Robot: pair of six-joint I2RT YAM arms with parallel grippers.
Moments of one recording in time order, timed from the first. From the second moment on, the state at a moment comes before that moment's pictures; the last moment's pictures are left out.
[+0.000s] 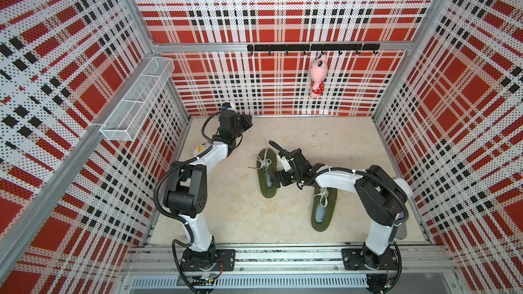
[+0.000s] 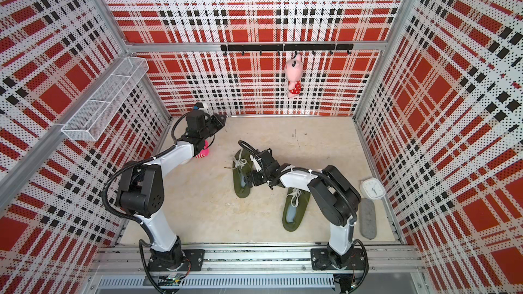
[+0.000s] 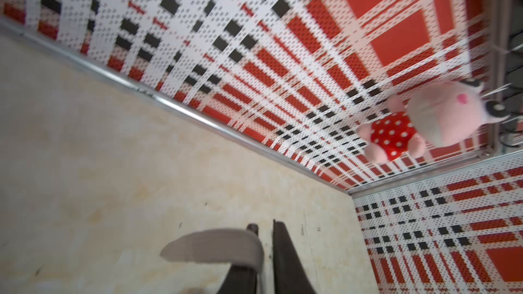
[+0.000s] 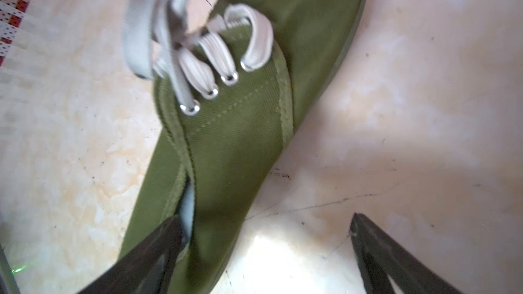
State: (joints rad) left arm -0.17 1.82 1.25 0.25 0.17 -0.74; right arm 0.74 1.82 1.08 -0.09 -0.15 0.31
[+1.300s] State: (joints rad) left arm -0.37 1.54 0.70 0.20 0.27 -0.49; right arm 0.70 1.90 1.34 -0.24 -0.21 0.24
